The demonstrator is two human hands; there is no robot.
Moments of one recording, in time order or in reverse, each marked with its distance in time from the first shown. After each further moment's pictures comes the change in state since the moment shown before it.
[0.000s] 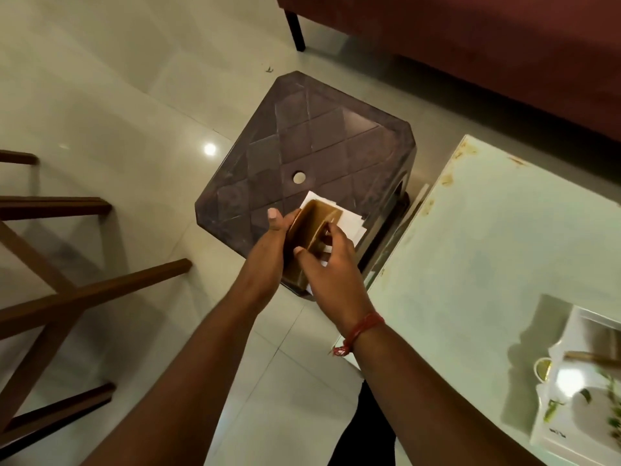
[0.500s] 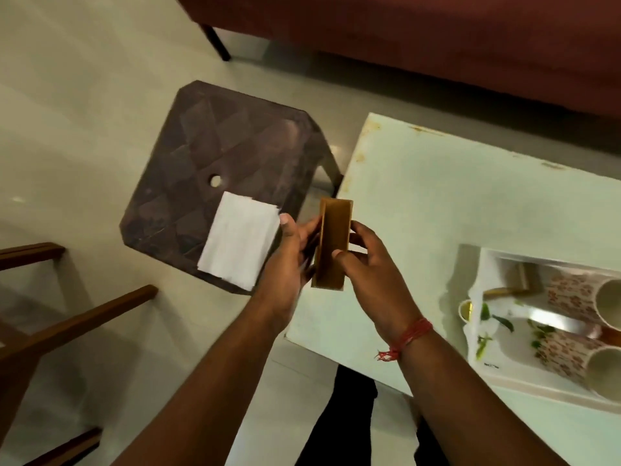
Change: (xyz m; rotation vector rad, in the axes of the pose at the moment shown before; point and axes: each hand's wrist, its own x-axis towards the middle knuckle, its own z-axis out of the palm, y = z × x) left_hand -0.050 0.034 0.141 -0.218 -0.285 -0.104; right_hand -0.051 0.056 -0.157 0.164 0.151 0.038
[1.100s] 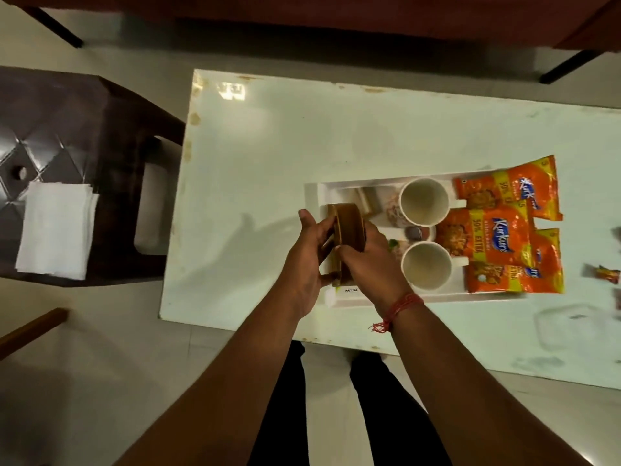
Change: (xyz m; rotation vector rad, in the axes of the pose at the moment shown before) left_hand 0.000 -0.111 0.264 -0.057 -0.230 -0.228; right_hand -0.064 0.129 -0.225 0.051 0.210 0.213
